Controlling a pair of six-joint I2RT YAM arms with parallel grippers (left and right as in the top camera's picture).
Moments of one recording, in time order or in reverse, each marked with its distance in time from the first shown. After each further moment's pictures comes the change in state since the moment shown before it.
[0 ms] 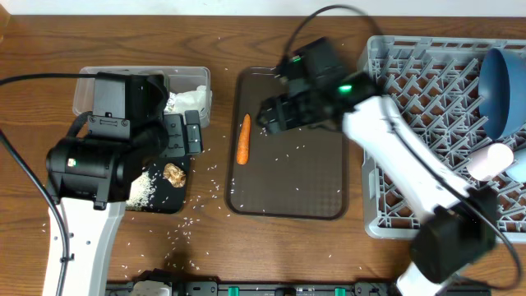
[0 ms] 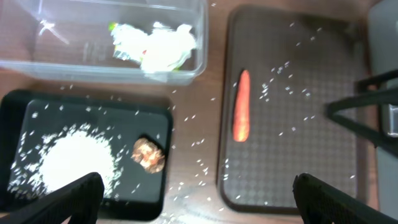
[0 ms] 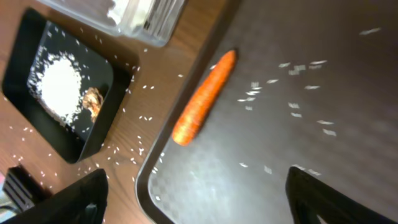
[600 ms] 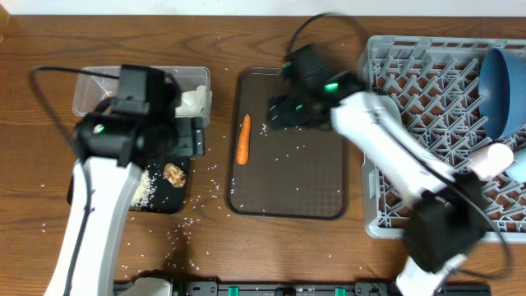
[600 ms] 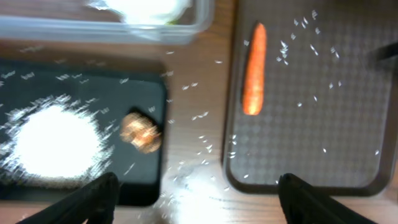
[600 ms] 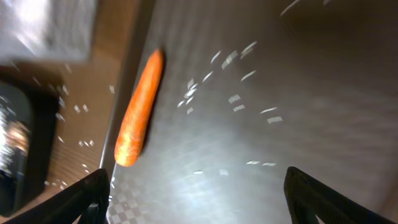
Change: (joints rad) left arm -0.003 0.137 -0.090 0.018 0.053 0.025; right arm -0.048 0.006 0.000 -0.021 0.193 0.095
